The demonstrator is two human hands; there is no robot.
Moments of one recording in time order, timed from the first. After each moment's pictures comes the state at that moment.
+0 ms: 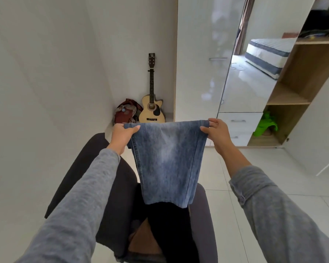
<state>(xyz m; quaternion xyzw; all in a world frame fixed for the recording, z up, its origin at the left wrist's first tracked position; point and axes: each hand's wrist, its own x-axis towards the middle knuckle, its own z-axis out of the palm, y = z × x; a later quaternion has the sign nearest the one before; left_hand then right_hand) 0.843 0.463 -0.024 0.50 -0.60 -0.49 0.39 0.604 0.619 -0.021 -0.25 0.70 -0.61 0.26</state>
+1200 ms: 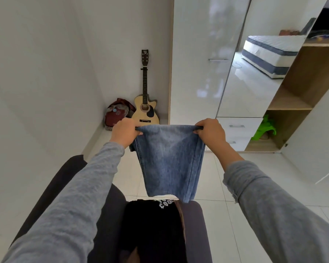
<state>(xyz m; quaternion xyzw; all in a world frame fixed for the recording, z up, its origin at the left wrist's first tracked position) 0.747 0.348 -0.015 0.42 -0.89 -0.05 0.17 0.526 0.503 -0.007 -0.44 0.86 -0.27 0.06</state>
